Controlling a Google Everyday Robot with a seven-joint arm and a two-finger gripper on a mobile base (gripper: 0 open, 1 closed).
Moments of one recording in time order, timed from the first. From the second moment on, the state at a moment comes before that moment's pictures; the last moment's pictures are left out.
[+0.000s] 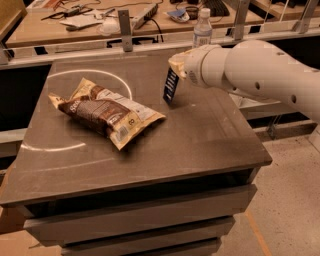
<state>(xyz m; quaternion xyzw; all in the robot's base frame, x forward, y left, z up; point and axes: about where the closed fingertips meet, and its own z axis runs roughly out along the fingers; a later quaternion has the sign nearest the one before) 0.678 -0.048 0.948 -0.35 0.73 0.06 0.58</state>
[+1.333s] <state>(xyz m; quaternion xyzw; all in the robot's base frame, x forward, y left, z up) 0.681 -0.128 0.918 -0.24 0.75 -0.02 0.62</state>
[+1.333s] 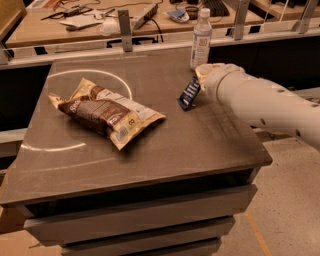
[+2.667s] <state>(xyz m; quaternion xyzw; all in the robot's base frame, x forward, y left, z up) 0.747 -0.138 0.891 -0.20 0.75 -0.04 0.63</state>
